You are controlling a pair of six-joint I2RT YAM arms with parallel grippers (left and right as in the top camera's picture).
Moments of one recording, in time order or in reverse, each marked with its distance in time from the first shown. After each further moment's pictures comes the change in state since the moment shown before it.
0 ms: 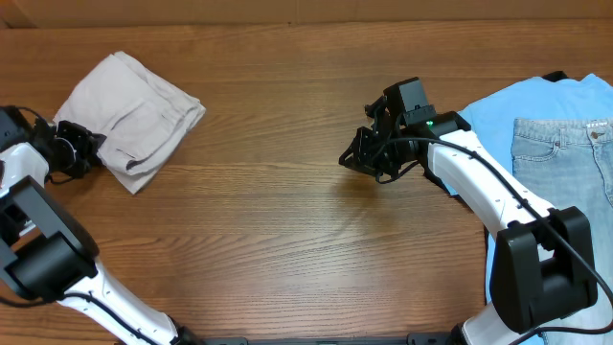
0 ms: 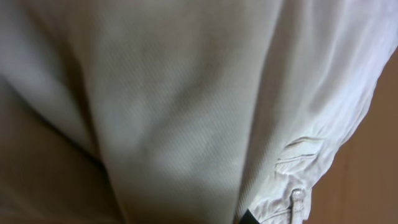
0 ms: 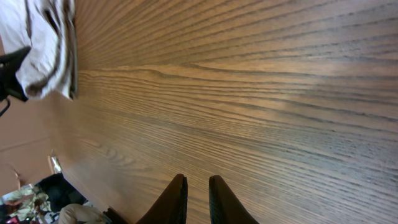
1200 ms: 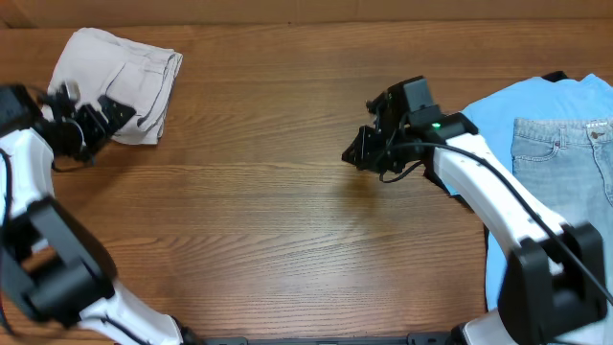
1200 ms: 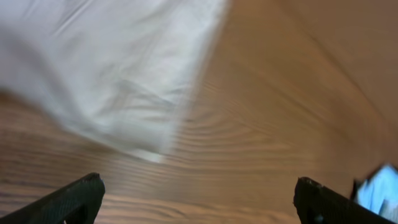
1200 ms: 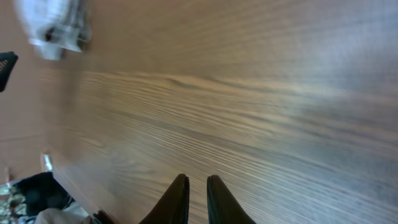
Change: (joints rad) left arm -0.125 -0.296 0.041 -0.328 0.087 0.589; right arm 0.000 -0.104 -0.004 0.027 0.025 -0.067
